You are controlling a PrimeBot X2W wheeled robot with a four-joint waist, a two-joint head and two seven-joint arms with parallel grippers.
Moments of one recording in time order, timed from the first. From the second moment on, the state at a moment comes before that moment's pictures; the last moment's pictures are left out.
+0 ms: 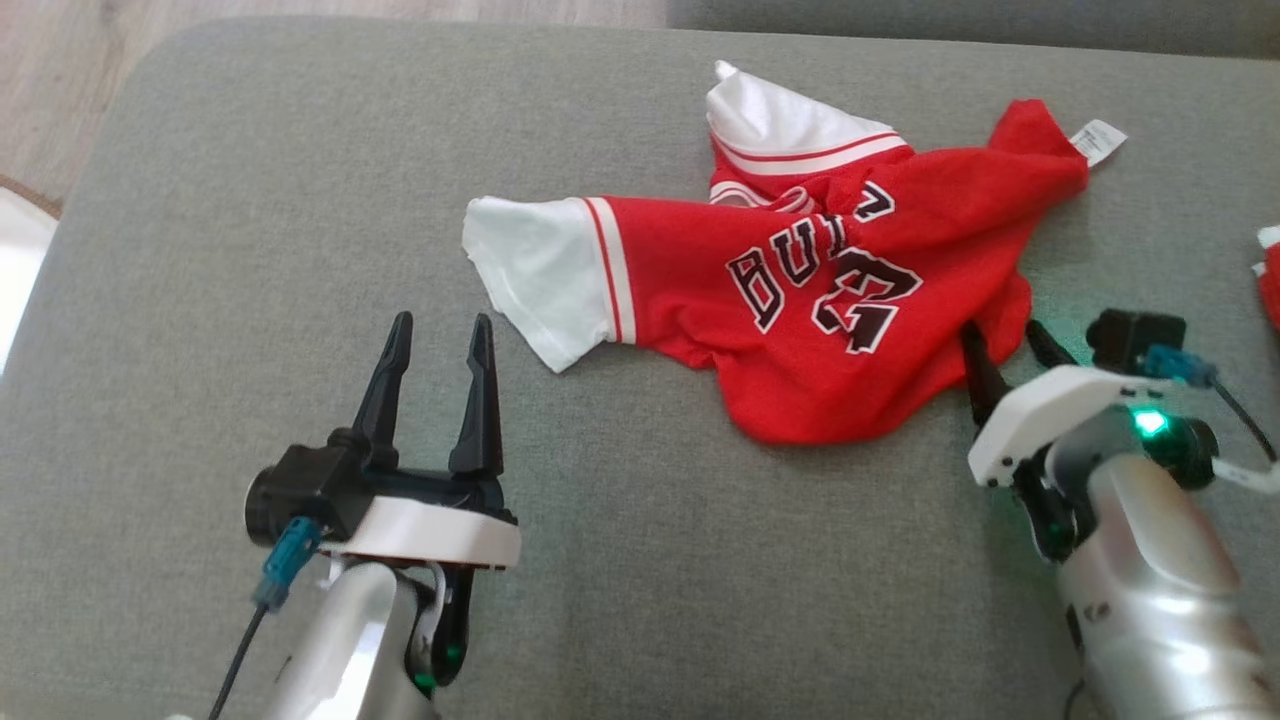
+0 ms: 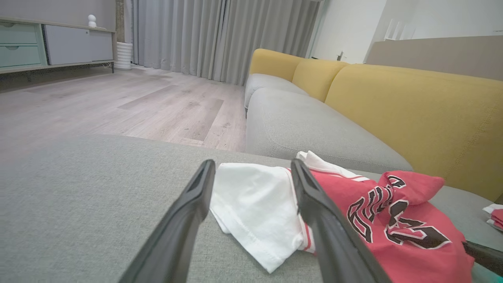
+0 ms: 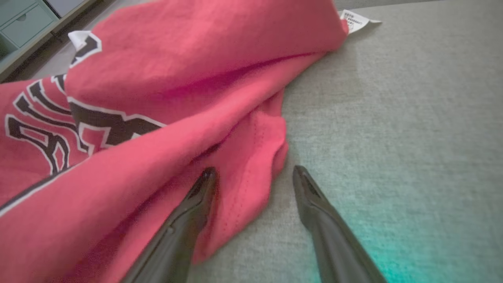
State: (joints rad) left arm -0.25 0.05 -0.31 0.28 -0.36 -0.01 -0.25; right arm -0.51 -0.10 0.03 0.84 0.24 0.13 0.01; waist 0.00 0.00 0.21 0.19
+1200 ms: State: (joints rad) left arm -0.22 0.05 -0.33 0.27 -0.38 0.00 -0.25; right arm -0.53 -0.20 -0.03 0.63 0.00 0.13 0.19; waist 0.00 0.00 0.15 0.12
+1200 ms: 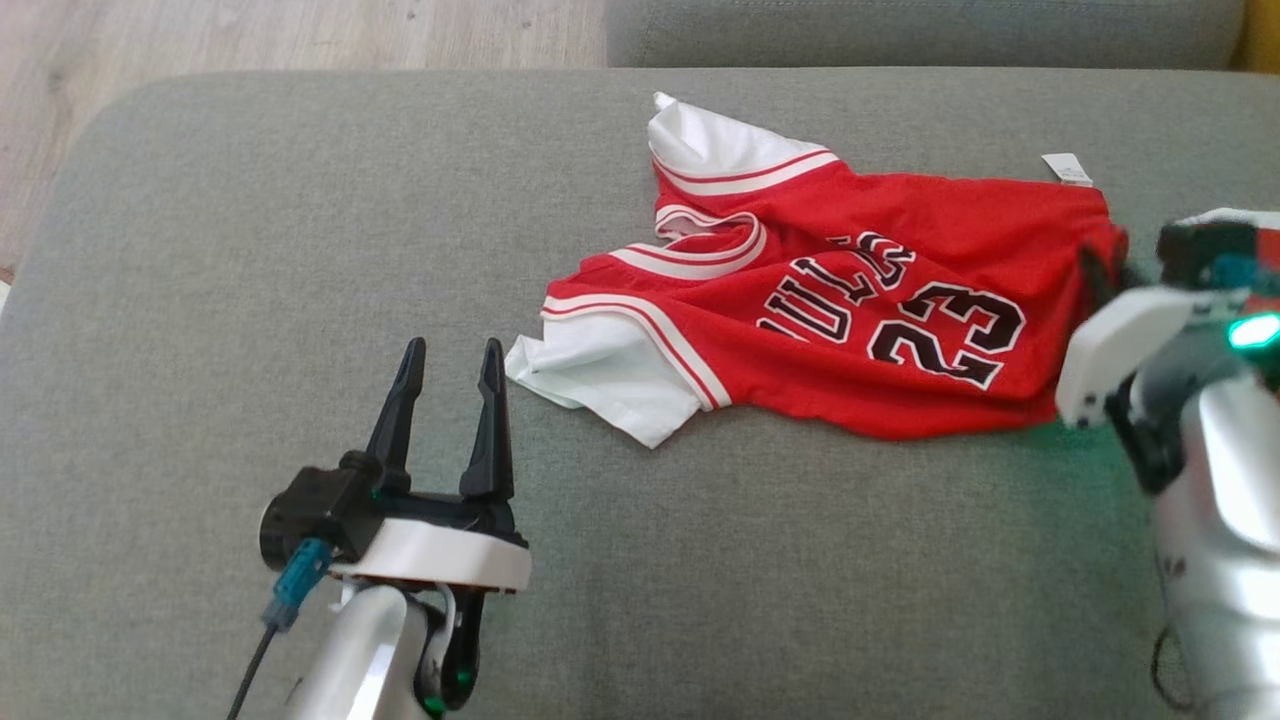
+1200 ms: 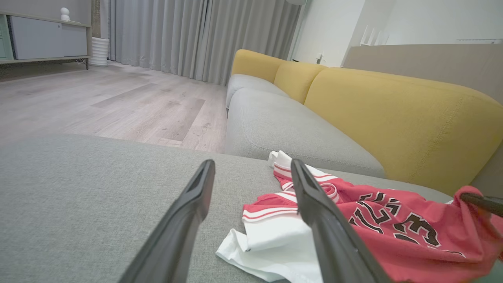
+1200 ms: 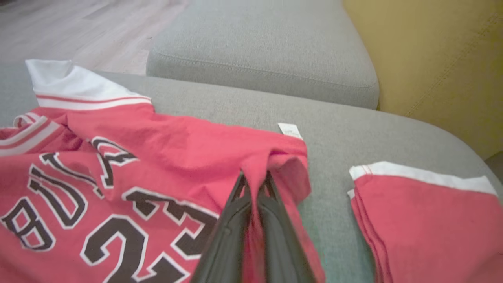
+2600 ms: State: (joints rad) left arm -0.34 0.12 -0.33 0.62 -0.26 0.06 -0.18; right arm -0.16 -0.10 -0.01 0.21 0.23 0.13 -0.15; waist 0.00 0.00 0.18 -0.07
